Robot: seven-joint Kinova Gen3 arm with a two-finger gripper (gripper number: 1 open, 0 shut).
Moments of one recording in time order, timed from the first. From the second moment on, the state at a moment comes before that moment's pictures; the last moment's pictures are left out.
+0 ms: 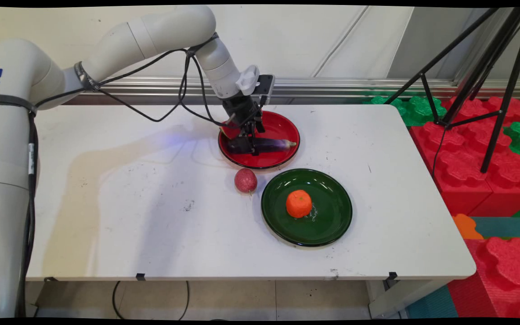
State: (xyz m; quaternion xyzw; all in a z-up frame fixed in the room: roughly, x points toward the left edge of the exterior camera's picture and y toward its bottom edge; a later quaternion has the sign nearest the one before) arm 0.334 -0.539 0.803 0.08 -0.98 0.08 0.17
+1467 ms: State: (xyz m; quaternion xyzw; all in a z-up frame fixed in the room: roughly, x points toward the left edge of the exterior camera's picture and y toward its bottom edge) arm 0.346 -0.538 0.823 0.09 -0.97 0.07 0.20
